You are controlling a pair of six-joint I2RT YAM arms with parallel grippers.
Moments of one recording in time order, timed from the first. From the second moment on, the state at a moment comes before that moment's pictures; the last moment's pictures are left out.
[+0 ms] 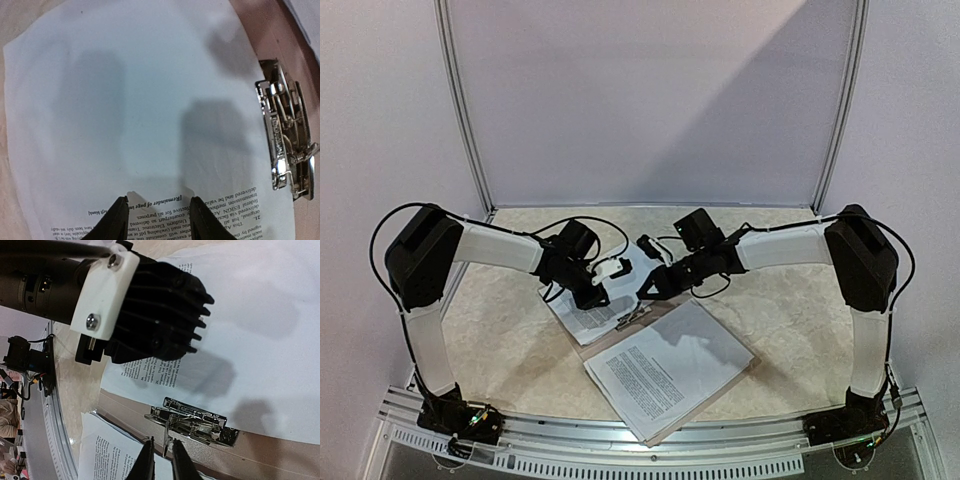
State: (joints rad) left arm -0.63 1.94 1.14 -0.26 0.12 0.52; right arm 0.77 2.05 1.38 -0.16 -0.59 0.28
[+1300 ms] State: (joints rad) left arm -0.65 1.94 1.14 -0.26 0.08 0.55; right arm 0.73 2.13 1.33 -0.04 -0.57 0.24
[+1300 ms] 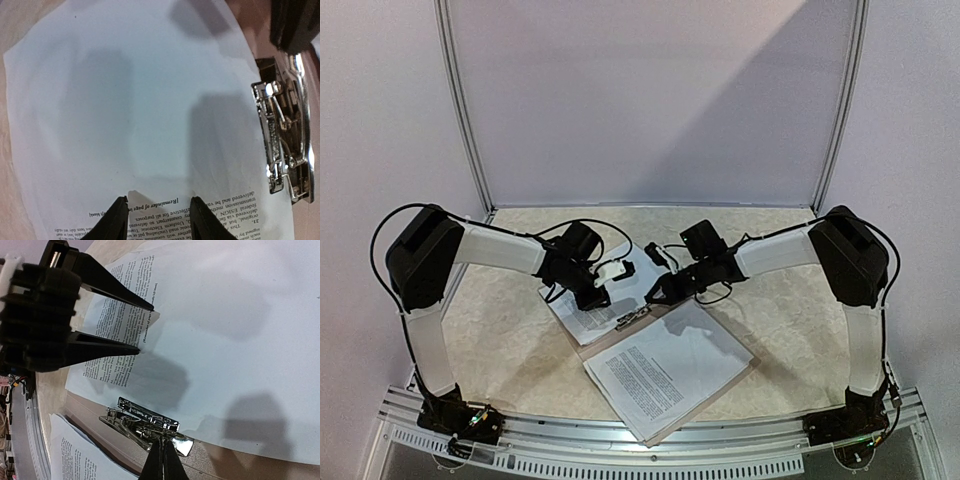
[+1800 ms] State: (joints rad) left arm -0.65 1.94 1.15 -0.26 0.08 0.55; right arm 0.72 2.16 1.30 0.03 -0.57 0.24
